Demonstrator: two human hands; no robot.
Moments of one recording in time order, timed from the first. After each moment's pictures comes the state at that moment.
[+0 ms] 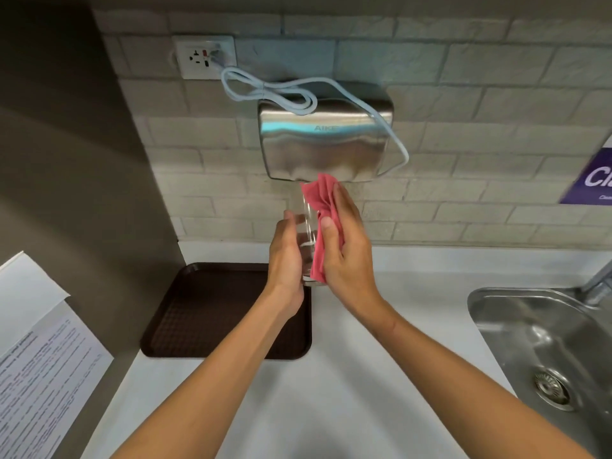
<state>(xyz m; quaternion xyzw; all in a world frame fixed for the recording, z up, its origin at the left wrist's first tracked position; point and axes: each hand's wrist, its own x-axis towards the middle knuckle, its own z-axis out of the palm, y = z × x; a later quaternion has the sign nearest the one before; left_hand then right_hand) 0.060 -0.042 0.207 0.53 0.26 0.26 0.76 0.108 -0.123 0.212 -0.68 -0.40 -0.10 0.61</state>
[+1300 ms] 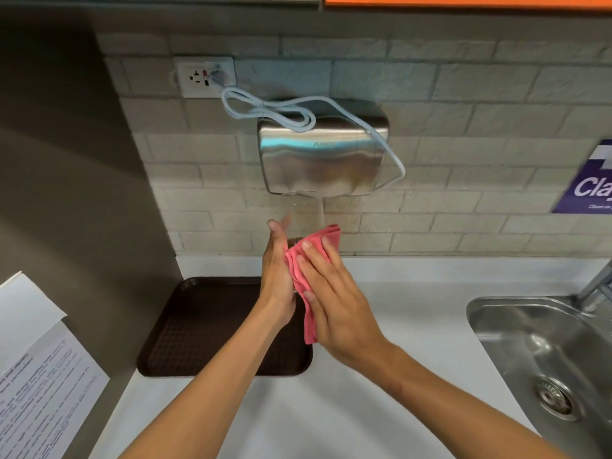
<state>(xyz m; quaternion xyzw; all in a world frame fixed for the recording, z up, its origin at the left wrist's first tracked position) 0.051 -0.028 0.211 0.55 0.21 0.29 0.75 0.091 -0.145 0.169 -0.71 -0.57 -0.27 0.33</state>
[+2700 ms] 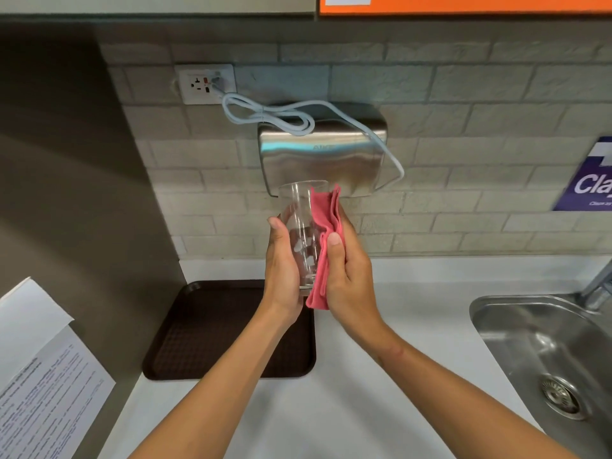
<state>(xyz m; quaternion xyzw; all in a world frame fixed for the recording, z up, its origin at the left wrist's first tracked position) 0.044 -0.039 0.223 0.56 0.13 0.31 0.76 0.083 -0.128 0.226 -0.62 -0.40 -0.07 0.67</state>
